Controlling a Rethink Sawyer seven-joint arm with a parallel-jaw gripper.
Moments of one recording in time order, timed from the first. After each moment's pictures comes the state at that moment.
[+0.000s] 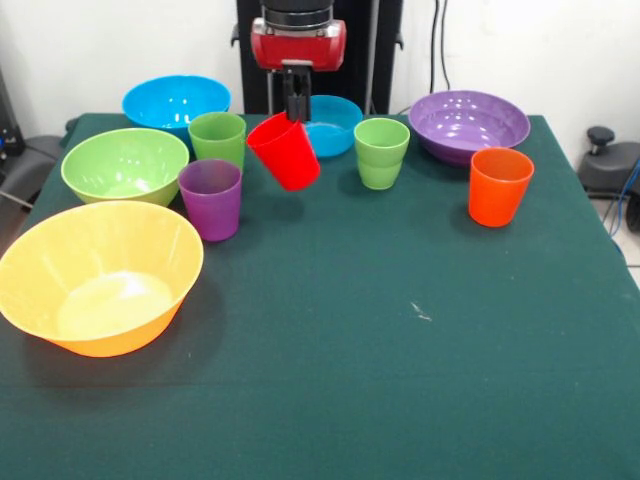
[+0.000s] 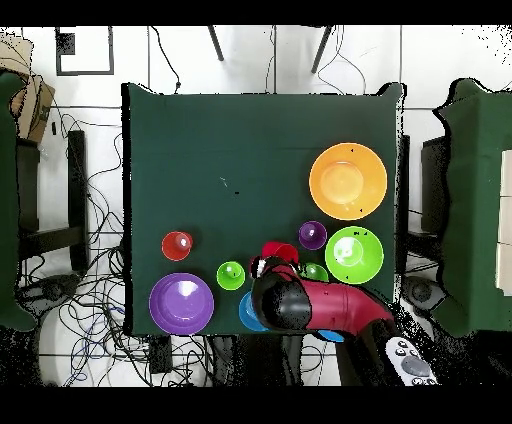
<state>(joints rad) -0.58 -0.81 0.19 2.16 -0.33 0.15 1.78</state>
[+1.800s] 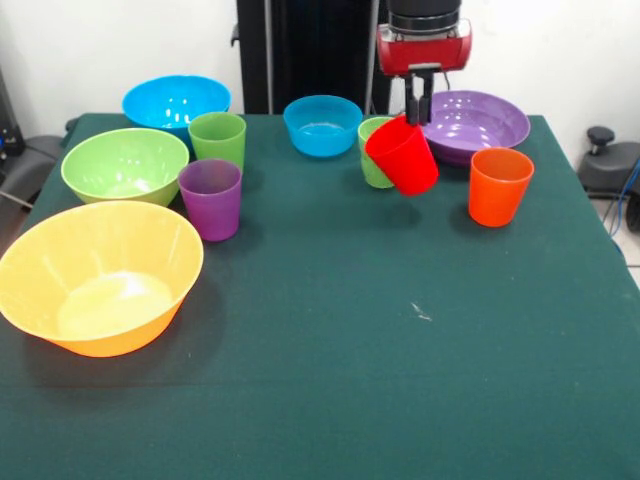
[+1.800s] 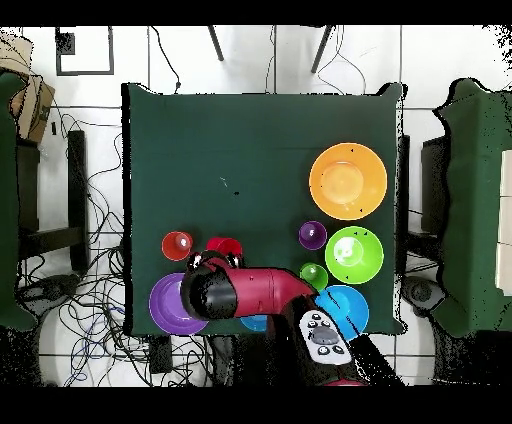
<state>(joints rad) -0.31 -0.80 0.20 2.15 -0.16 0.16 1.80</state>
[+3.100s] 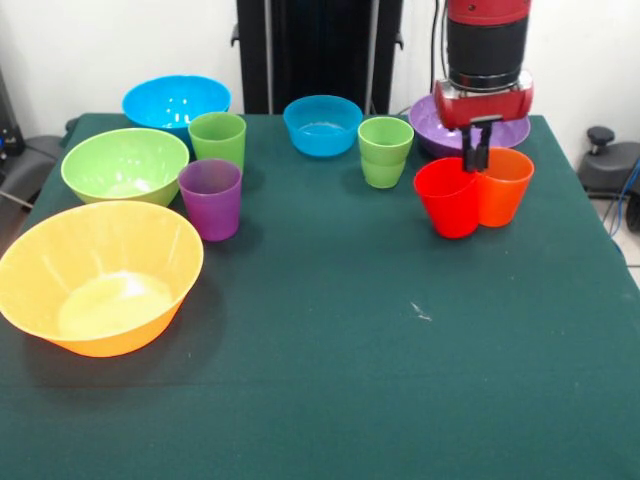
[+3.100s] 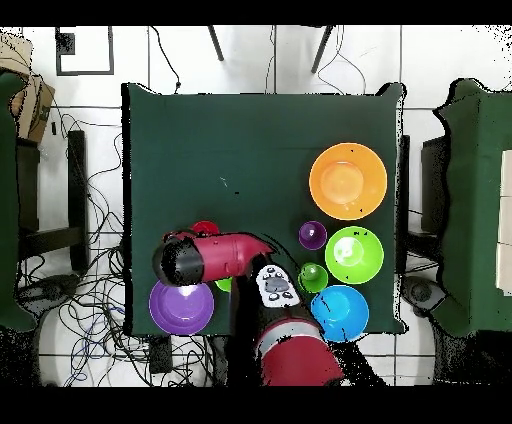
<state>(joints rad) -0.18 -0.65 0.21 1.94 -0.15 0.24 1.80</state>
